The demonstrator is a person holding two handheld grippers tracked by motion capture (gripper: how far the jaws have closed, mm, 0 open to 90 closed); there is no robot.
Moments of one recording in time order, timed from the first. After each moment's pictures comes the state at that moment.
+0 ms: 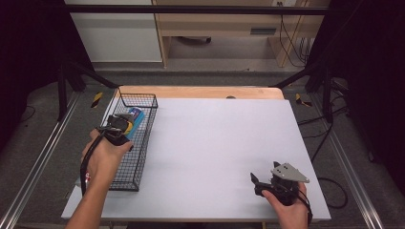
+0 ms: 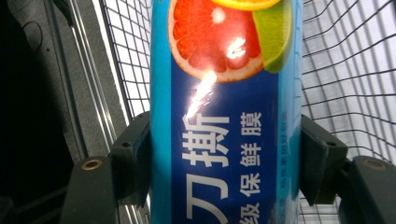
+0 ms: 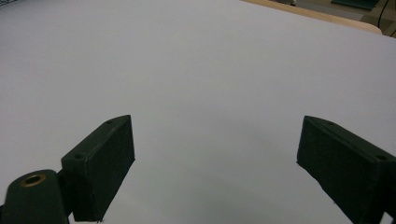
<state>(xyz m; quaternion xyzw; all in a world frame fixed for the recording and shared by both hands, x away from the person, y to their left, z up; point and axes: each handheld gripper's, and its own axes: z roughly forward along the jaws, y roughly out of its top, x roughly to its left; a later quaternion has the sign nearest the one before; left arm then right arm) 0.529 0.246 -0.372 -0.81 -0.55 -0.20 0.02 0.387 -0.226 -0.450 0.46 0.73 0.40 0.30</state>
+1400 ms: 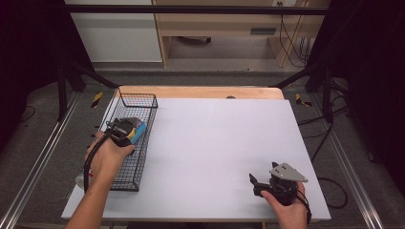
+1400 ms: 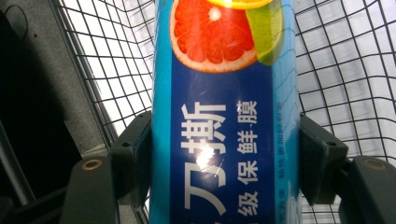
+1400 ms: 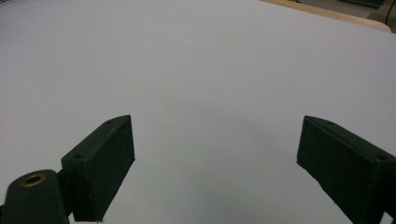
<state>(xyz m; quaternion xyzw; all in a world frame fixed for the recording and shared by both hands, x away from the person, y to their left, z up) 0.542 0.243 -0.395 -0.82 -0.54 -0.16 0.07 0.388 -0.224 -0.452 0.46 0.74 0.40 0.30</state>
